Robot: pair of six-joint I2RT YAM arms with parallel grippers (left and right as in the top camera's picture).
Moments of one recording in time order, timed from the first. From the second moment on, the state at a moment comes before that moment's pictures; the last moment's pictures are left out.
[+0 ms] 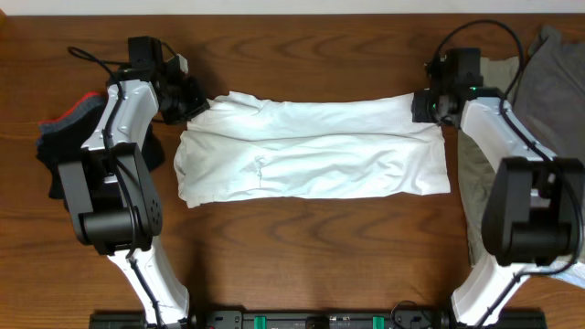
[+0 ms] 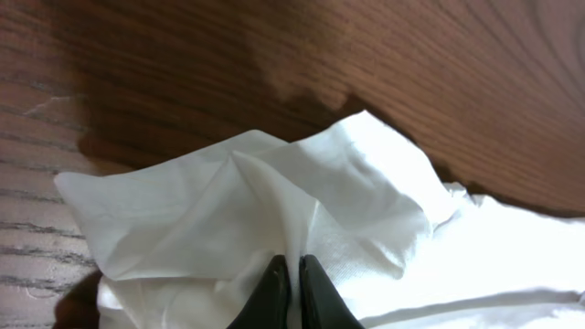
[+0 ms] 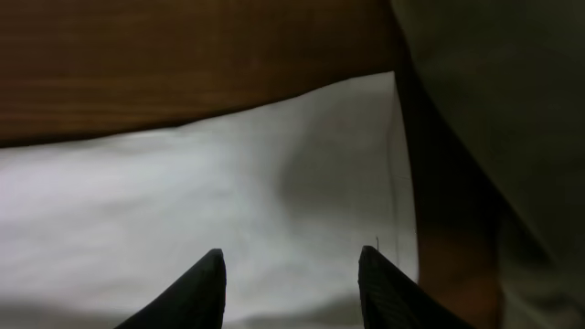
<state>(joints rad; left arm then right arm) 0.12 2.07 1.54 -0.70 0.42 -0.30 -0.01 1.99 1.34 -0.43 -0.07 0.04</state>
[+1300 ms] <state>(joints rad) 0.12 2.07 1.54 -0.70 0.42 -0.29 -0.07 2.14 1.34 -0.13 -0.12 0.05</state>
